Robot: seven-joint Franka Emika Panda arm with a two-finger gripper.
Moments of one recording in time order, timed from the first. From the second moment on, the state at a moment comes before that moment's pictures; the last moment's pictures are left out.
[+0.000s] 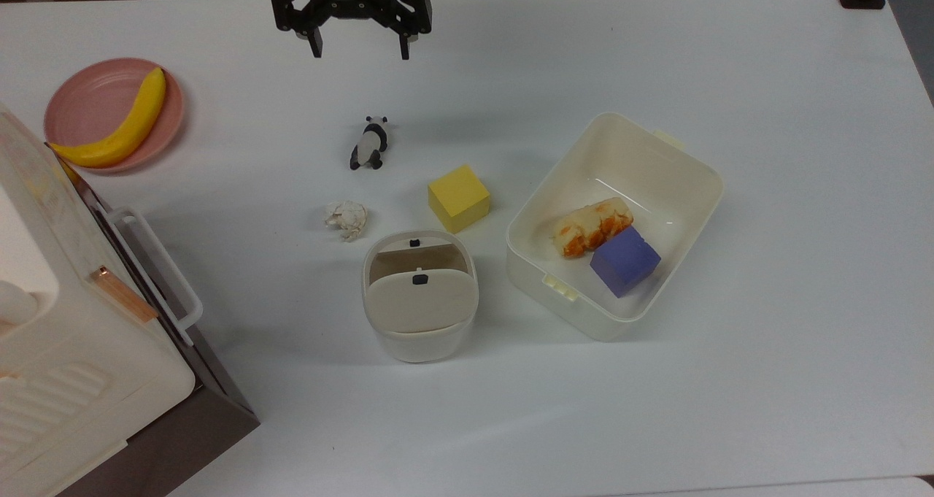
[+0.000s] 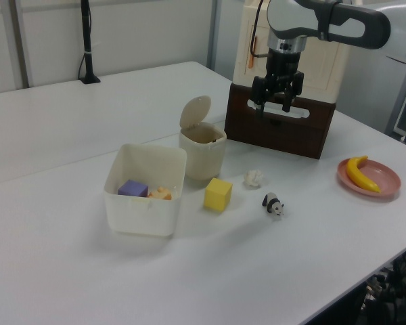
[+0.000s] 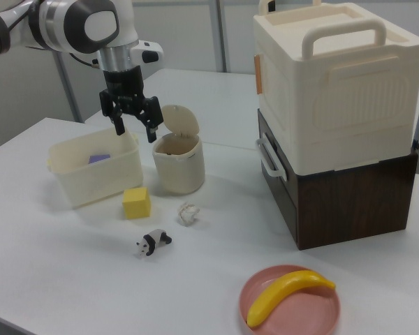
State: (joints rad) arm 0.03 0.12 -0.06 -1.55 0.00 1.64 -0.02
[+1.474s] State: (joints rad) arm 0.03 0.12 -0.05 -1.56 0.00 1.64 -0.01
